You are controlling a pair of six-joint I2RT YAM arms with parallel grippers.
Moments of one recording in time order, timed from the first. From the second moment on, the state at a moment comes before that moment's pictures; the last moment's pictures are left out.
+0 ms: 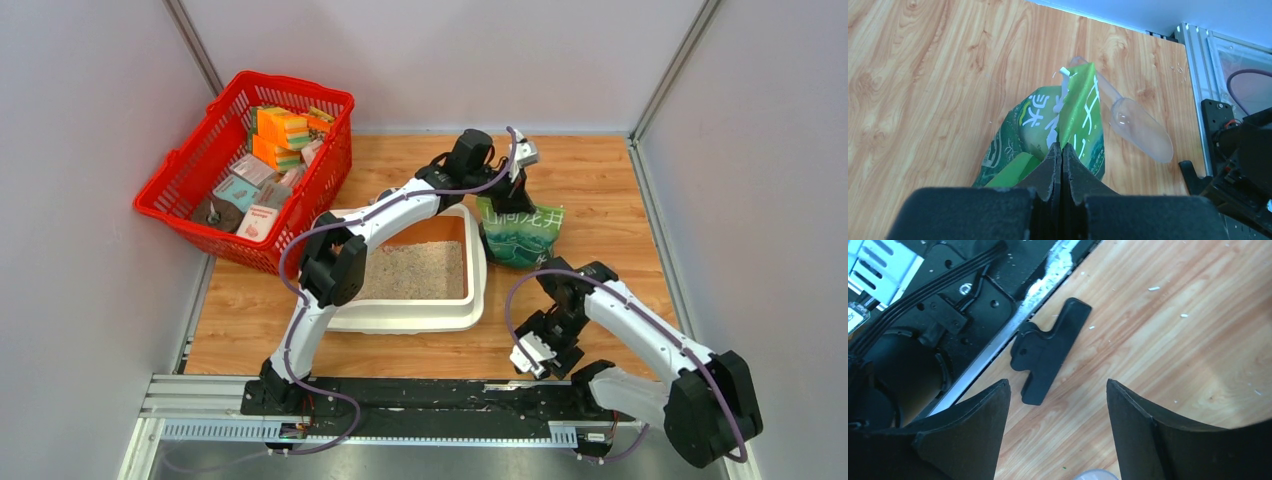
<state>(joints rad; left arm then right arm) -0.77 2.25 2.02 -0.18 0.76 0.06 0.44 1.11 0.68 -1.30 -0.46 -1.93</state>
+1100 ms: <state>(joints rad) -0.74 2.27 2.02 -0.09 0.77 -0.06 0.75 1.05 0.52 -1.05 -0.21 -1.55</state>
